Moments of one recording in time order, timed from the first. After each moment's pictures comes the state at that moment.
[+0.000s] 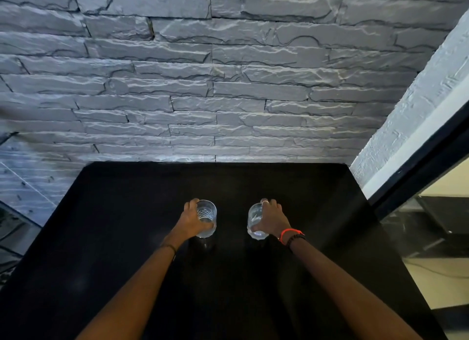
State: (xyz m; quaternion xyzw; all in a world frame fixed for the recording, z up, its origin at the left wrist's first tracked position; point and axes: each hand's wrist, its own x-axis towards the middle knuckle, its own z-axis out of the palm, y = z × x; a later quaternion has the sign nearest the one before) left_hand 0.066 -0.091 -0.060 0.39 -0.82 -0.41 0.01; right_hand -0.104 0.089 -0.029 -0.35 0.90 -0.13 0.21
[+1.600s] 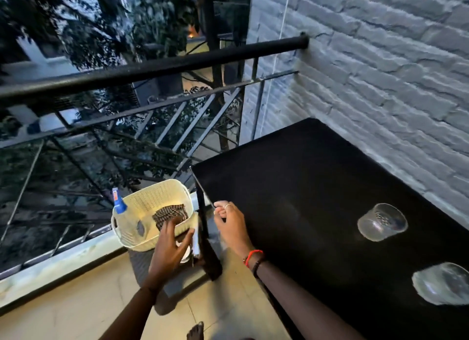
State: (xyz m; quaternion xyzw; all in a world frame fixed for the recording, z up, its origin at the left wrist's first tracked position) left_hand 0.532 0.149 -0.114 0.72 -0.54 -0.23 0.36; right_hand 0.370 0.069 -0.047 -0.70 0.53 -0.29 0.38
